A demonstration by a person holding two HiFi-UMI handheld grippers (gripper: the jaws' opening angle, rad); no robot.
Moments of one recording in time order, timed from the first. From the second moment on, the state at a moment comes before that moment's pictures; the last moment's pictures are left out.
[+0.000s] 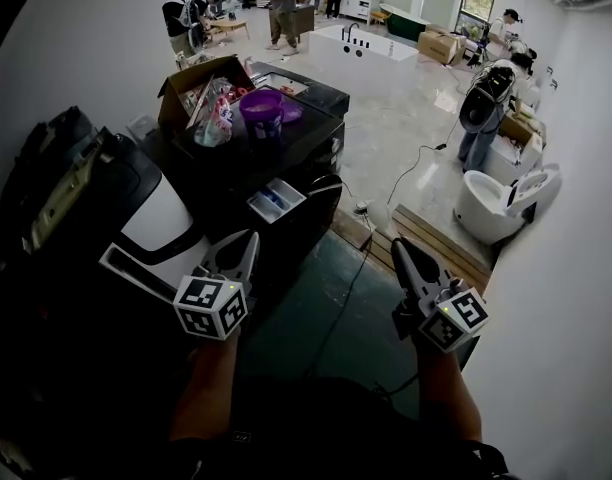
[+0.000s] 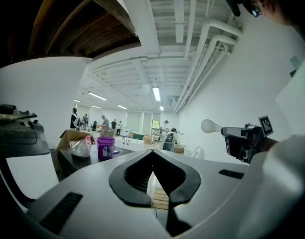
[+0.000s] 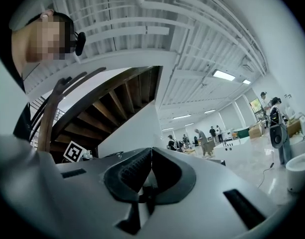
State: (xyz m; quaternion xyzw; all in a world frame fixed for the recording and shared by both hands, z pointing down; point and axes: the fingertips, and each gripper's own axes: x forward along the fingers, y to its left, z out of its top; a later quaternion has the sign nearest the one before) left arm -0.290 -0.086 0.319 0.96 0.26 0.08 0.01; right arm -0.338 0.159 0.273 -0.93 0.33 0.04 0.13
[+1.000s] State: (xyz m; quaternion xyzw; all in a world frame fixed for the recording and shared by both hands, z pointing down) left arm -0.159 -0.013 0.335 0.95 0.29 0.08 0.02; right arm -0.221 0.214 0.316 -0.94 0.31 -0.02 0.14
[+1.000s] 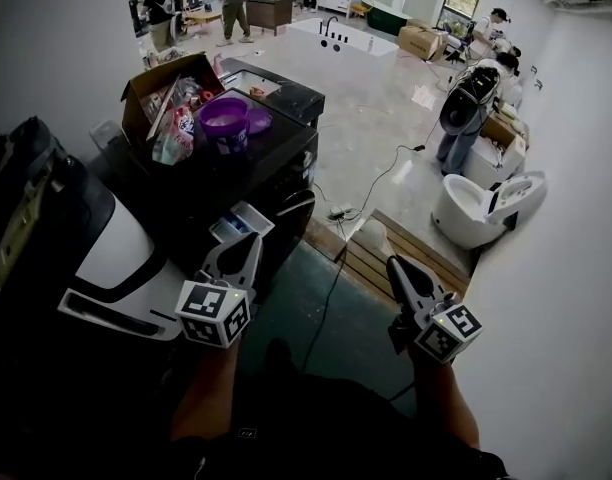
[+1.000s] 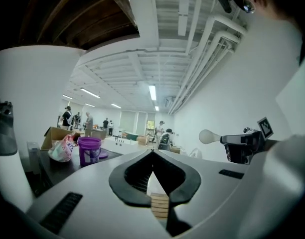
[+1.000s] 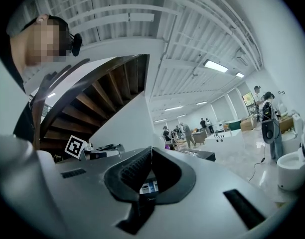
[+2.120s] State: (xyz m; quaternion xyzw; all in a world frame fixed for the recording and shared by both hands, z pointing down) left arm 0.010 -0.108 0.381 0.96 0.26 0.13 0.02; right arm -0.003 0.082 0.350 -0.91 0.39 -0.08 0.13
